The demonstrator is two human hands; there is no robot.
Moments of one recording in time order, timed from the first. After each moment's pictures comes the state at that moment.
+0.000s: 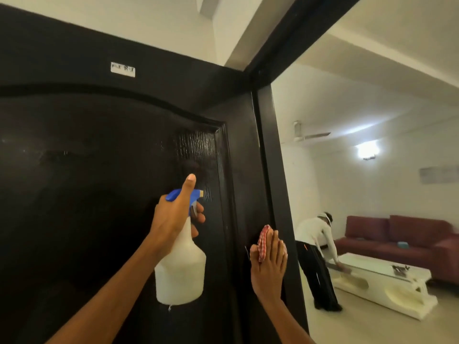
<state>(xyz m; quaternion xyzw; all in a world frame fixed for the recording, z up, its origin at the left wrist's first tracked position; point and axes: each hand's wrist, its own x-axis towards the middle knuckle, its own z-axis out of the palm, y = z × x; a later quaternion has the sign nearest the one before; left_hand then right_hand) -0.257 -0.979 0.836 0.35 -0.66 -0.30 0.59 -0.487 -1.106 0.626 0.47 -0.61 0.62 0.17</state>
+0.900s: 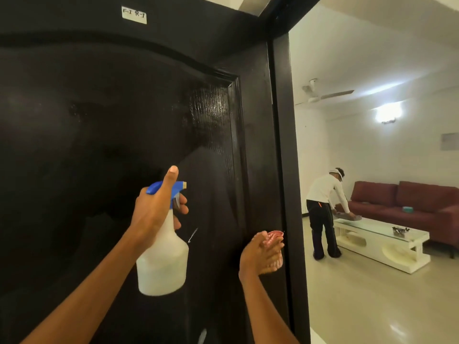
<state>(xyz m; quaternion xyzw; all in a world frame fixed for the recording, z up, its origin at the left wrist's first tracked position) -0.188 -0.936 0.758 0.40 -0.64 -0.26 0.60 -0.391 -1.062 0.571 0.23 -0.62 0.72 -0.23</state>
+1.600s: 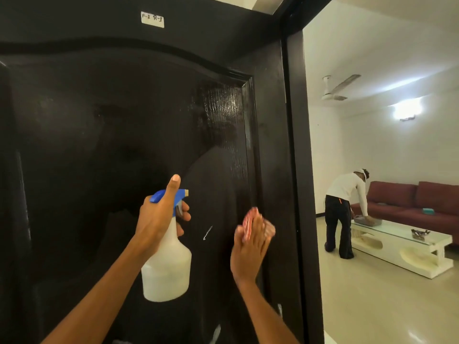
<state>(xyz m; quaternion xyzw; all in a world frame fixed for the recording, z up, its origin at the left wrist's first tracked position) -0.162 -0.937 0.745 0.43 -0.61 -0.29 0.60 -0.343 -1.054 0.561 0.48 -0.56 0.68 0.05</state>
